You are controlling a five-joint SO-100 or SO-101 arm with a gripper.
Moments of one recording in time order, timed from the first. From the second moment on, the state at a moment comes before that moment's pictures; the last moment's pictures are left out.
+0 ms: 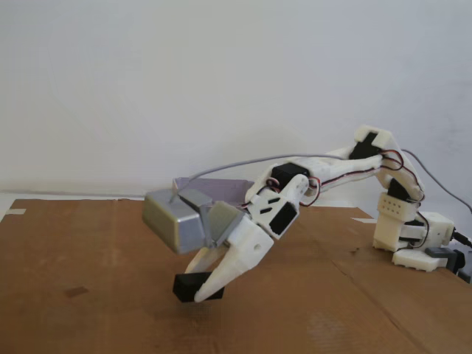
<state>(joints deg) -20.2 34.9 43.9 34.9 10.5</state>
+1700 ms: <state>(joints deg) -12.7 34.8 19.2 54.8 6.8</state>
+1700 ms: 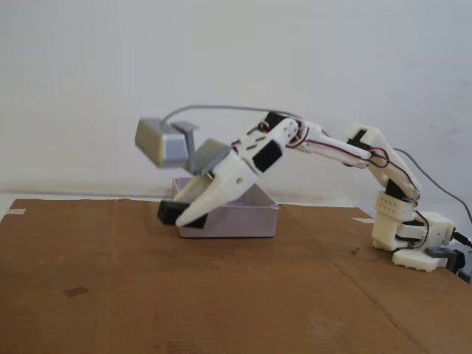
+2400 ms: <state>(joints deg) -12.7 34.8 16.3 59.6 6.7</state>
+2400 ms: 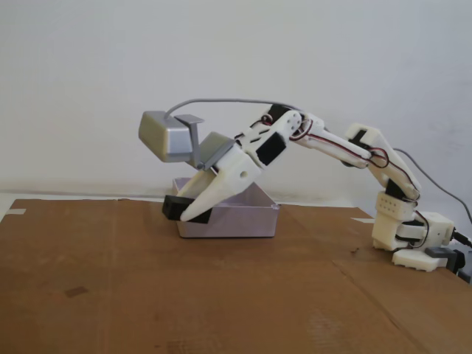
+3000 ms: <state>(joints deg) -8.5 53.4 48.6 53.3 6.6</state>
